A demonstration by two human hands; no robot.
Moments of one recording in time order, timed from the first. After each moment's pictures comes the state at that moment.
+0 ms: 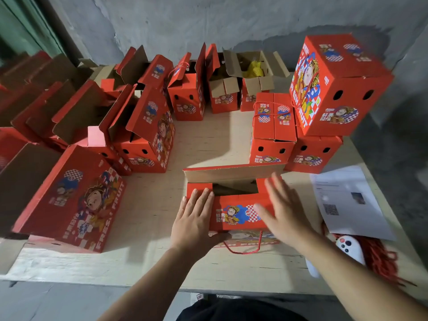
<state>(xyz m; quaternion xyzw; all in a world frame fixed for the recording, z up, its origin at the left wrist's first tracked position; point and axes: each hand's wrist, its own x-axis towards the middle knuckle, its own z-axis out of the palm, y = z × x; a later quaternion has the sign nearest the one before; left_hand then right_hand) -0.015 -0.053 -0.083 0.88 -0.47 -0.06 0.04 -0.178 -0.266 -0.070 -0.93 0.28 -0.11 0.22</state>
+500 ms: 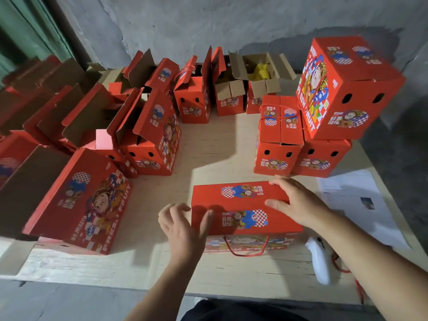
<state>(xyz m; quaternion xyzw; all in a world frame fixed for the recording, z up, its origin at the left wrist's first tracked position) -0.020 -0.042 -0.090 0.87 -0.24 0.08 0.43 -0.165 -0.321 -0.048 -0.92 0.24 -0.01 0.31</state>
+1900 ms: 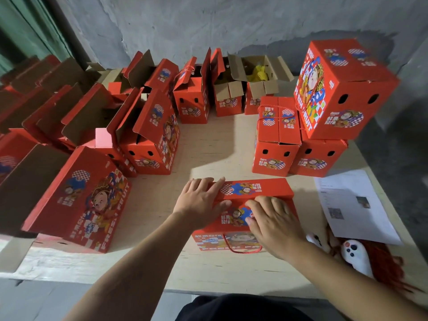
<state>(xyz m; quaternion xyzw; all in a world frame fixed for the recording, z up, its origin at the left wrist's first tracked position) 0.040 -0.089 -0.058 0.86 -0.51 -0.07 0.02 -0.168 -0.237 -0.090 -0.98 0.14 -0.16 0.00</state>
